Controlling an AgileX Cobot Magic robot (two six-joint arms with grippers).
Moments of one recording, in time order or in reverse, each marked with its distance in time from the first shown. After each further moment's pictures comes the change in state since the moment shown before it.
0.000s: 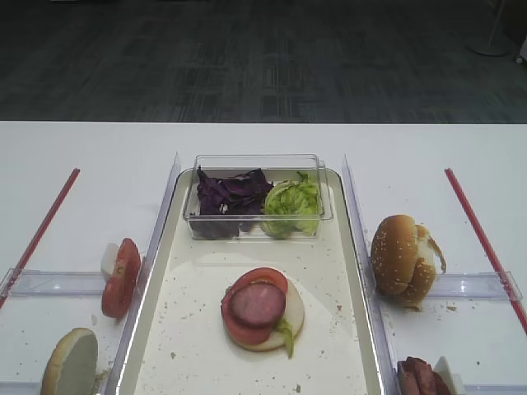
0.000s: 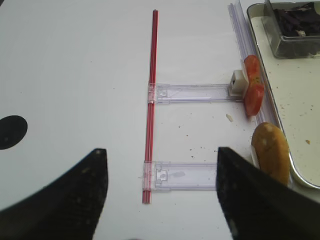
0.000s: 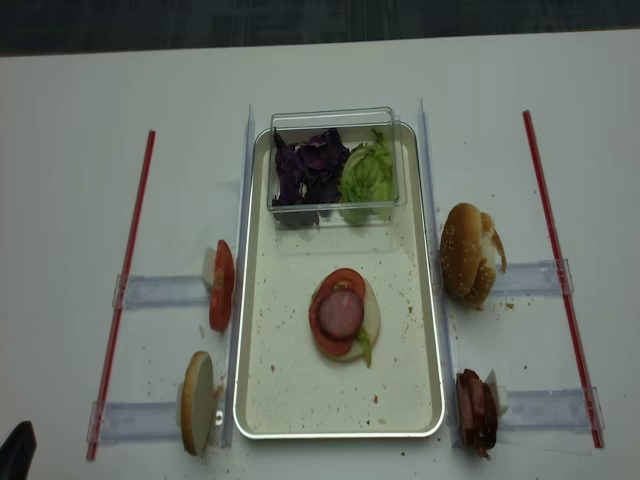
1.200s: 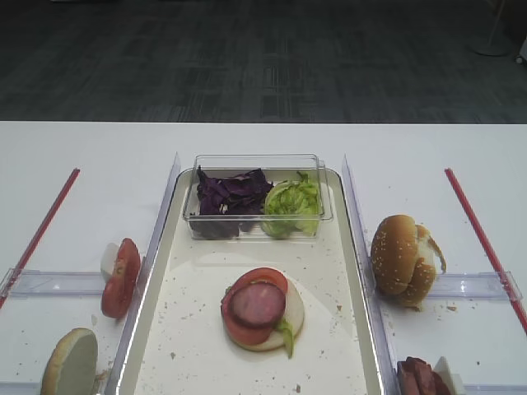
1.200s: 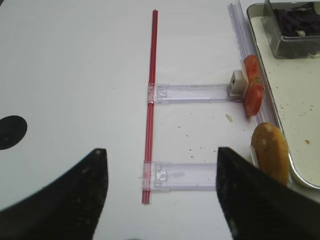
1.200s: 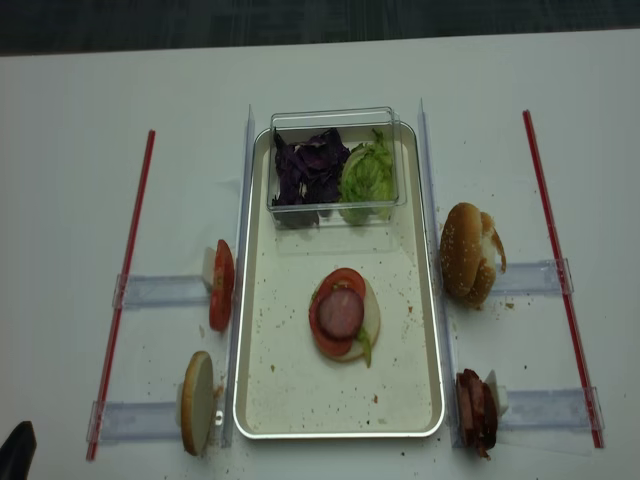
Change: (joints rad) left arm 0.000 0.000 0.000 0.000 0.000 0.000; right arm 0.000 0.000 0.000 0.000 0.000 0.000
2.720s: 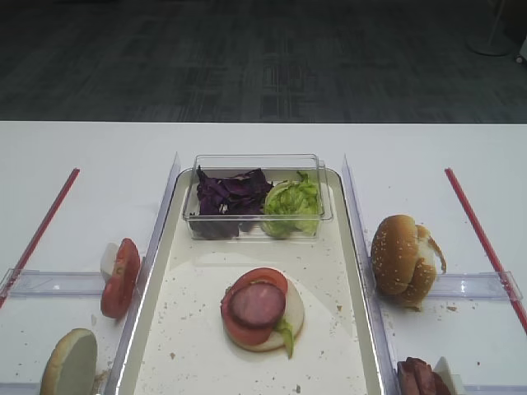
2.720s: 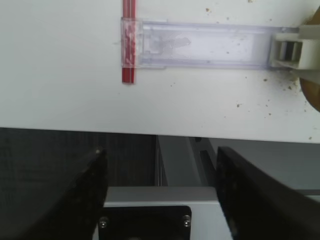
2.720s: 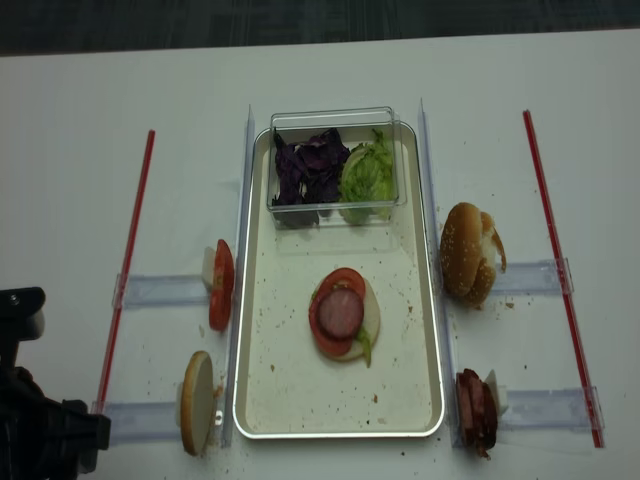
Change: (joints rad) left arm 0.000 0.923 0.000 -0.020 -0.031 -0.006; right arm 0.000 0.000 0.000 0.000 0.000 0.000
